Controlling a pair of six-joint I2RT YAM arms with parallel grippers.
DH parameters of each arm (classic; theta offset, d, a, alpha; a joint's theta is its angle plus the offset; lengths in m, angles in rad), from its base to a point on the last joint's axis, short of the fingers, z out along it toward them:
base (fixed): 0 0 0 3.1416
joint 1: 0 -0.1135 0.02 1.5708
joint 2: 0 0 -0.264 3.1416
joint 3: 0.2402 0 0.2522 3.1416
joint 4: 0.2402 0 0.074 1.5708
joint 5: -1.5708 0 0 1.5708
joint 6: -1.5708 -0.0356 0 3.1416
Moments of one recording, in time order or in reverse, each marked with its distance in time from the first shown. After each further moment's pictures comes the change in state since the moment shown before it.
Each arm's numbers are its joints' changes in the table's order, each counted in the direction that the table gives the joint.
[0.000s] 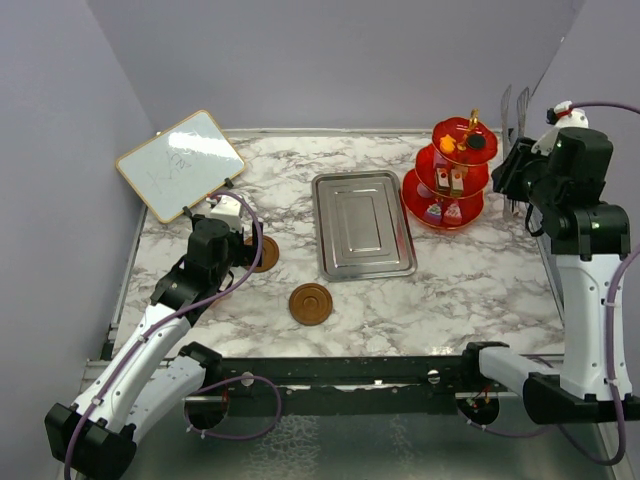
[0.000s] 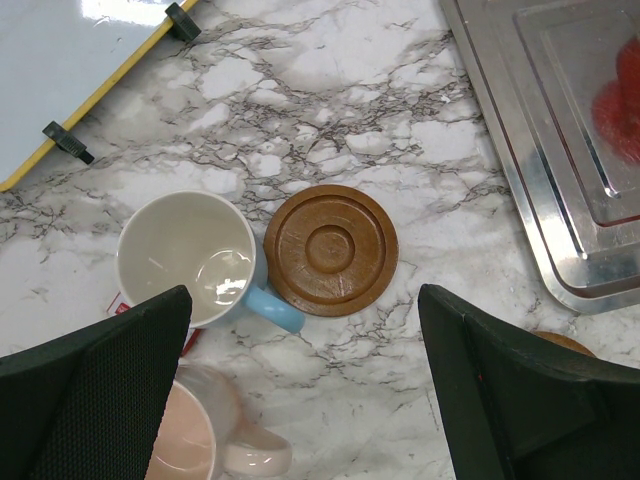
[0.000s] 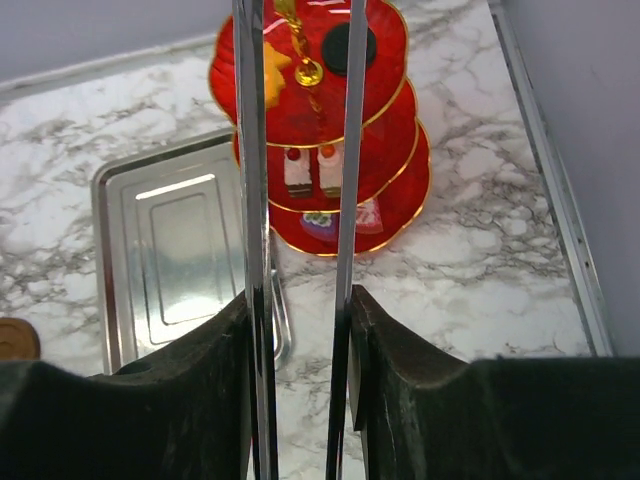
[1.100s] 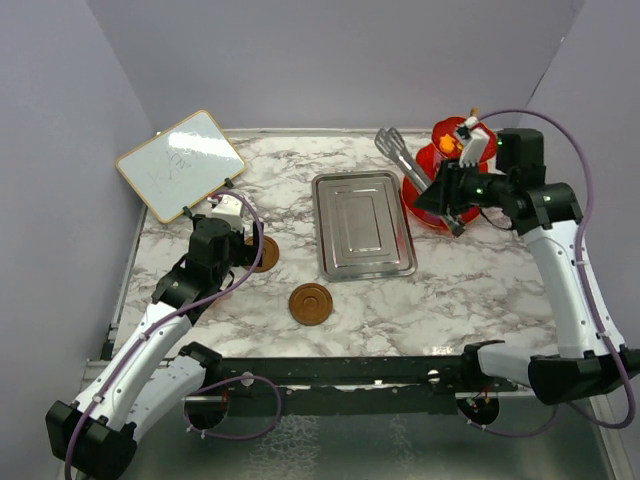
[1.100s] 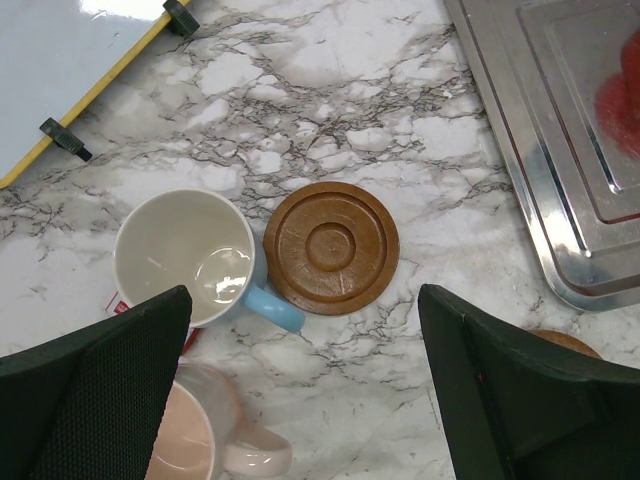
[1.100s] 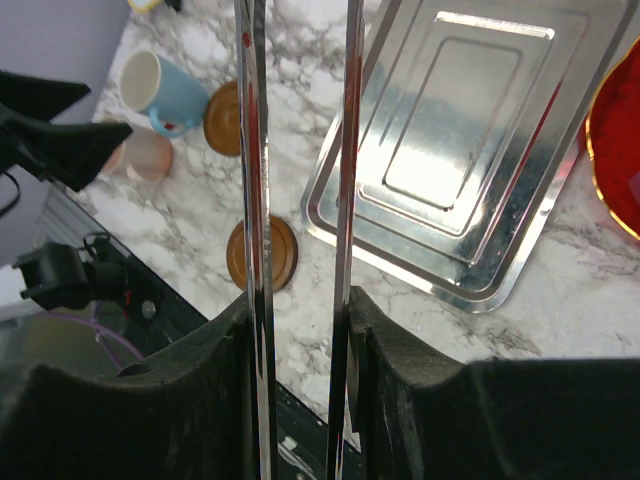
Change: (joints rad) left arm 0.000 0.011 0.000 0.000 0.000 0.000; right arm -0.109 0.092 -0.092 -0.018 0.702 0.046
